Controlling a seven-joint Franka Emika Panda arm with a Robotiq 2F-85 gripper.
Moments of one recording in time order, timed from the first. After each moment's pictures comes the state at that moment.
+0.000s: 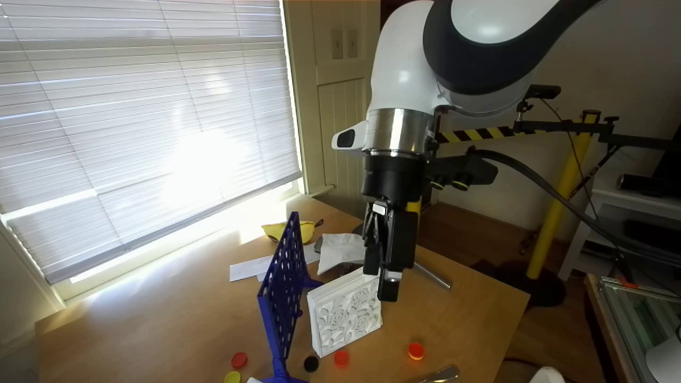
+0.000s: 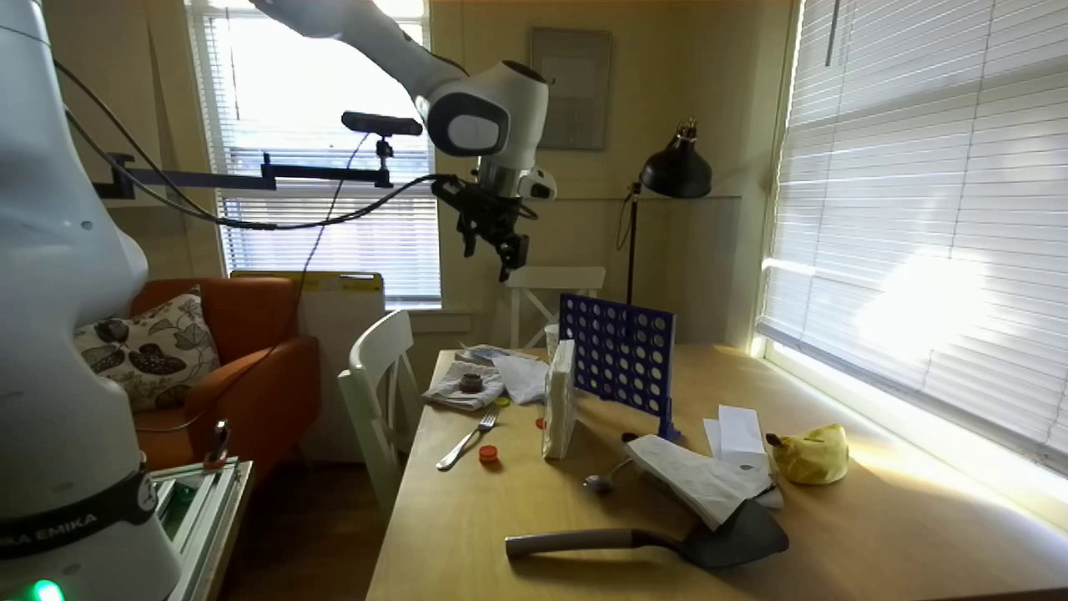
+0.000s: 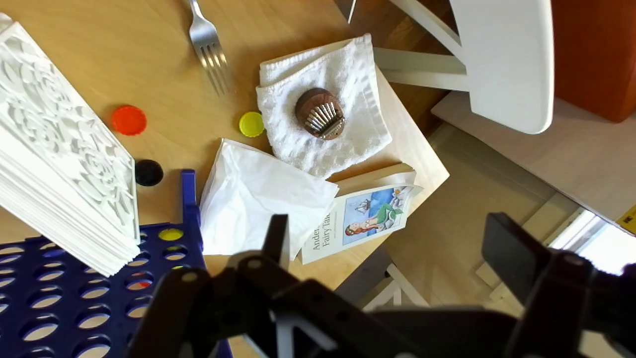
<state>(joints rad) -0.14 -0.01 0.46 -2.11 0.57 2.16 -0.52</state>
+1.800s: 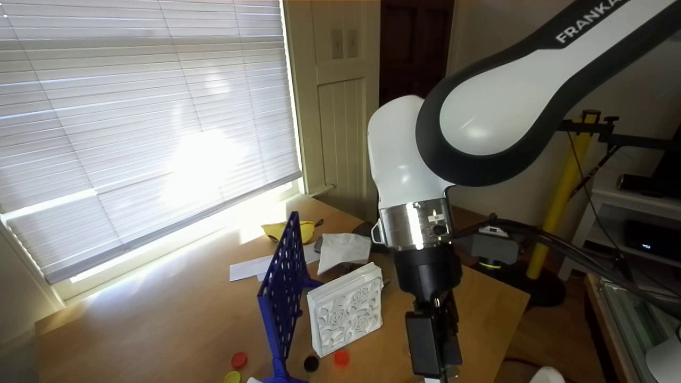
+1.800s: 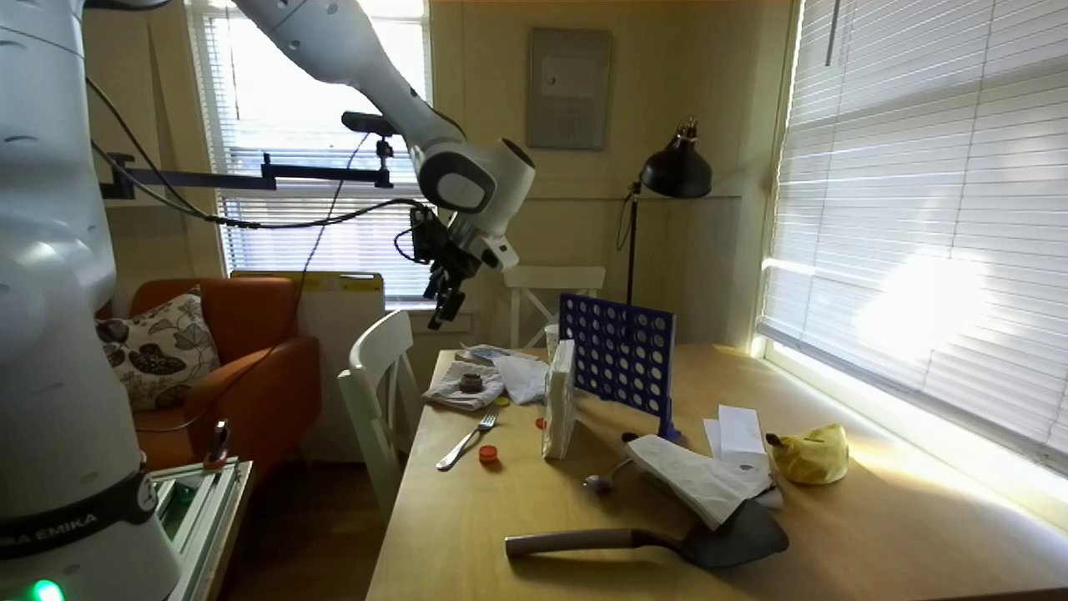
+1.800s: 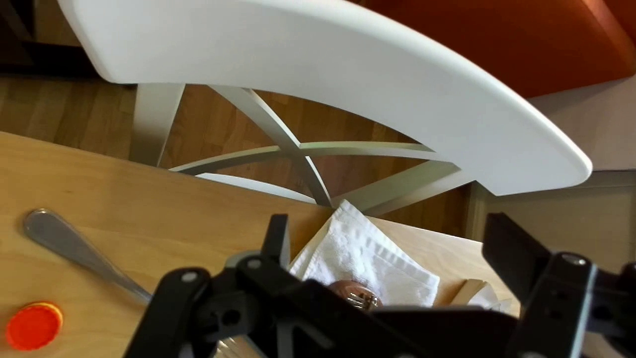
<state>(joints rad) 0.17 0.09 0.22 -2.19 0.60 2.02 0.06</state>
